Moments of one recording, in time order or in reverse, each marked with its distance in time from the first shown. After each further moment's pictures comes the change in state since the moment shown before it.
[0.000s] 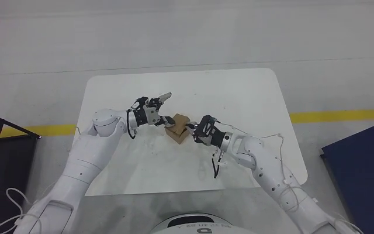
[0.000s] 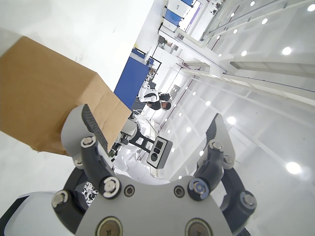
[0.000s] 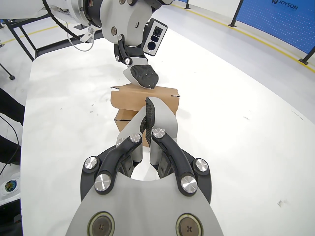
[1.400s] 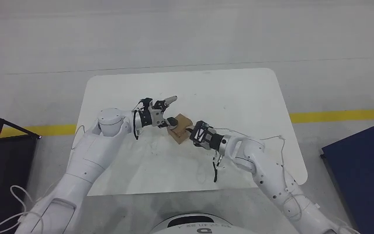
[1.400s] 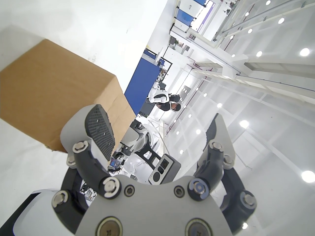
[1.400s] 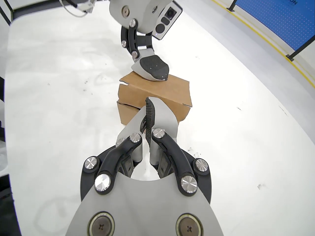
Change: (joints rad) left arm -0.013 -0.016 0.028 -0.007 0.071 0.024 0.019; right arm -0.066 0.014 0.037 -0.134 -0.083 0.048 0.172
